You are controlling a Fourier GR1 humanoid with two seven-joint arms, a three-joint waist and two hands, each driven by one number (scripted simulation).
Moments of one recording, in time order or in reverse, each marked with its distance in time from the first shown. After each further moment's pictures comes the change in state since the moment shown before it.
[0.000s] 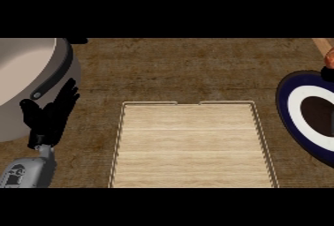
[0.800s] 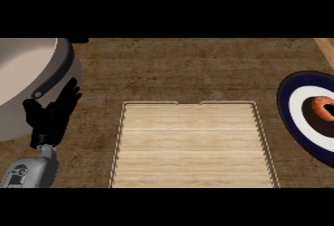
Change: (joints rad) left arm -0.003 -0.023 0.009 -0.011 -0.028 -0.007 0.008; right arm 0.215 -0.041 -0.177 0.168 -0.474 0.046 -0.389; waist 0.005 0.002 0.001
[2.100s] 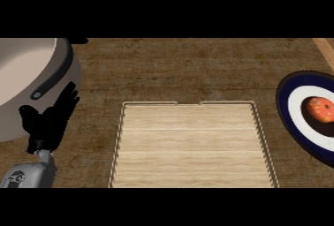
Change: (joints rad) left arm 0.041 -0.016 0.022 -0.029 -0.015 -0.030 -0.007; right arm 0.183 0.138 -0.207 -0.429 -0.649 0.025 -0.362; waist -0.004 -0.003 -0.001
